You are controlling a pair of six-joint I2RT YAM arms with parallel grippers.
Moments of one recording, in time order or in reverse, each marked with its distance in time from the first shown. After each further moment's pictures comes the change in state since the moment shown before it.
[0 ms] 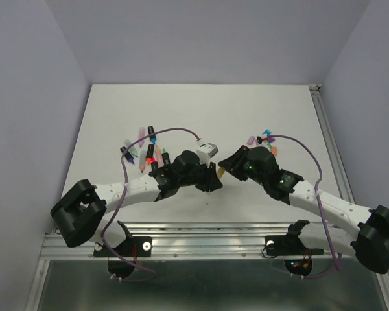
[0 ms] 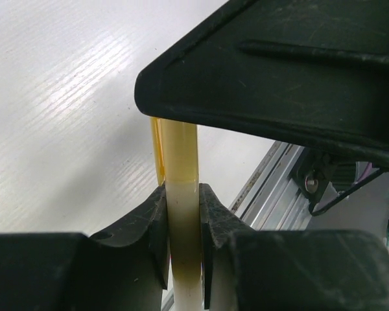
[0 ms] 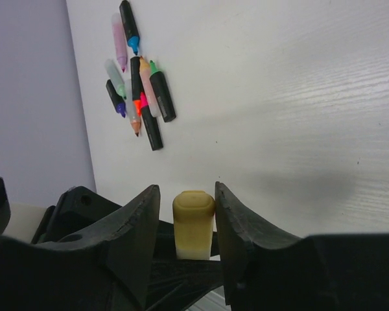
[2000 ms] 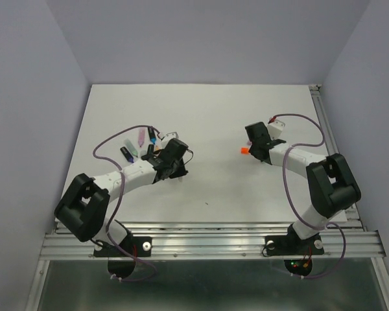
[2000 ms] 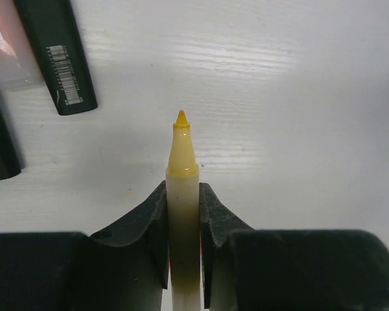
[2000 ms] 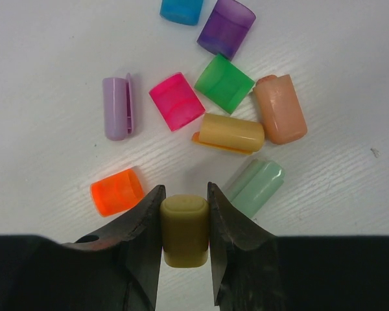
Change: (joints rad) left arm 0.211 0.035 0.113 -0.488 -0.460 -0.279; right arm -0.336 0.550 0.292 -0.175 0.472 -0.383
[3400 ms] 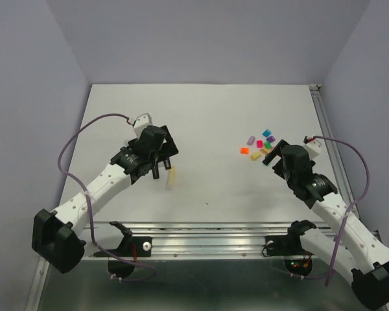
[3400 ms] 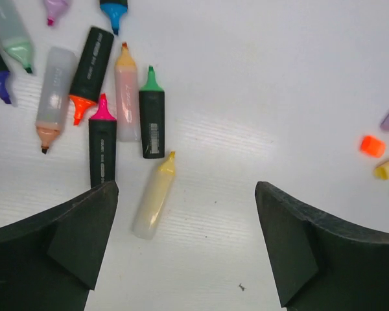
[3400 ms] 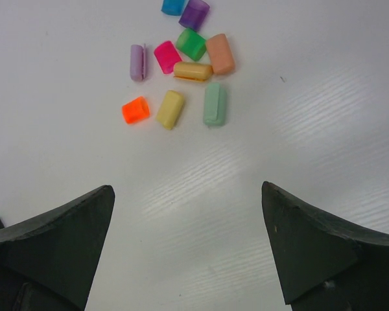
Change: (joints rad) left arm 0.126 -0.218 0.097 -0.178 -0.147 0.024; right arm -0.007 -0.819 -0.256 -0.278 -0.116 0.045
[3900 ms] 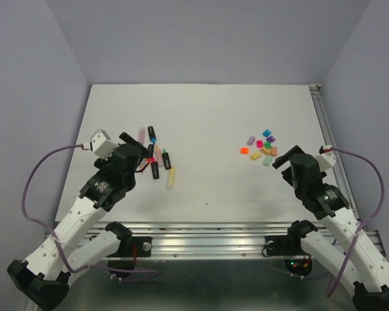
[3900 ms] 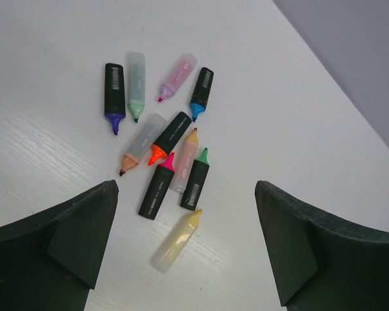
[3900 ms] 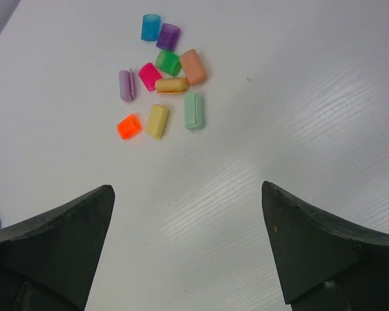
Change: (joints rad) left arm 0.018 -0.417 -0.090 -0.138 -0.391 -0.250; right arm 0.000 -0.173 -0.006 -0.170 0.090 0.137
